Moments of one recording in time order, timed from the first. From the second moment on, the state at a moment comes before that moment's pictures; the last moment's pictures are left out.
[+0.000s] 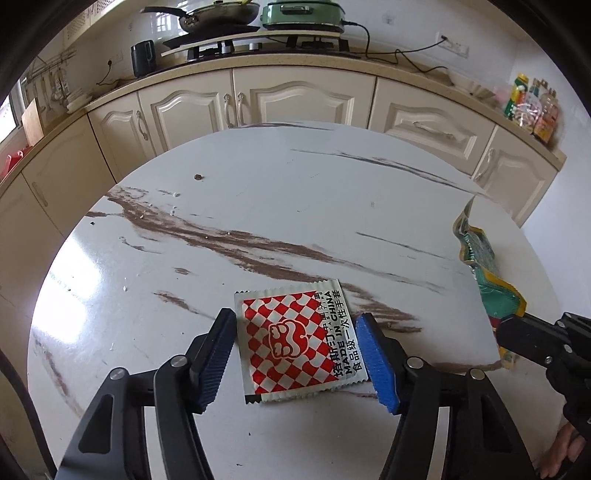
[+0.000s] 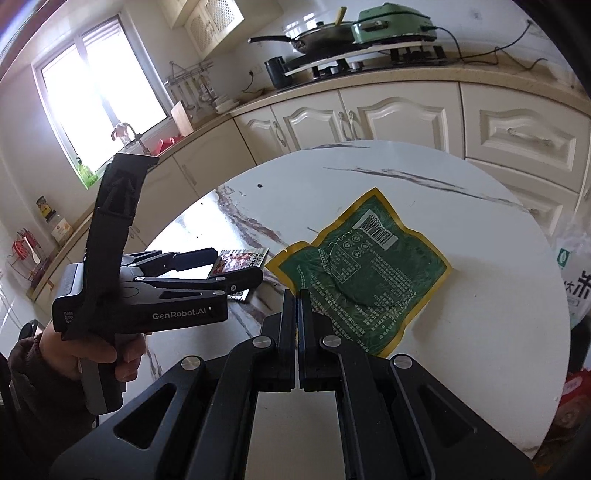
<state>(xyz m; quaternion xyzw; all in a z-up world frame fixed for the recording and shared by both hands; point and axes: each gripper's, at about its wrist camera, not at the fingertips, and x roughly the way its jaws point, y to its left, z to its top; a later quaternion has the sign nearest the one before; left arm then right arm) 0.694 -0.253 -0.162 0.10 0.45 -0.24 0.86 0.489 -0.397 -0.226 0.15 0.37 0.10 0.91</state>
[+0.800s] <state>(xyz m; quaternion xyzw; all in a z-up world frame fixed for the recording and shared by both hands) 0.635 -0.193 -0.124 0.04 0.41 -0.32 0.85 0.467 -0.364 -0.200 0.13 0.36 0.10 0.92</state>
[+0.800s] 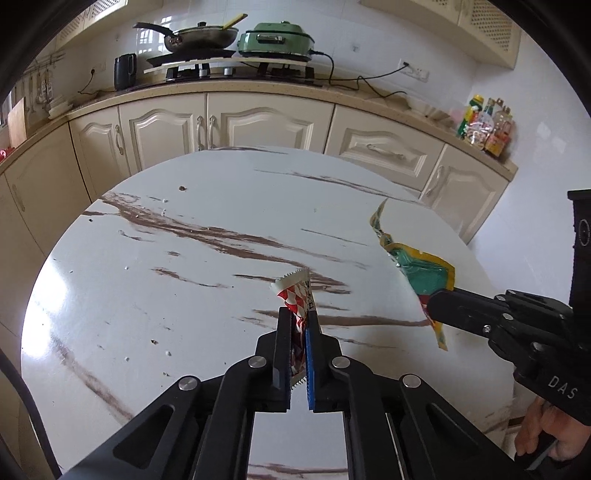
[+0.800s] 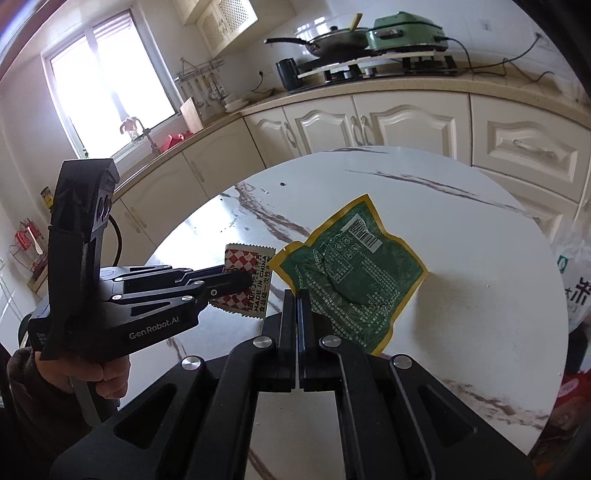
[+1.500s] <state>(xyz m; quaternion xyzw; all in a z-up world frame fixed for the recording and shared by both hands) 0.524 -0.012 -0.054 -0.03 0.35 -0.32 0.88 0.456 -0.232 -0.128 0.07 0.33 0.18 0.92</state>
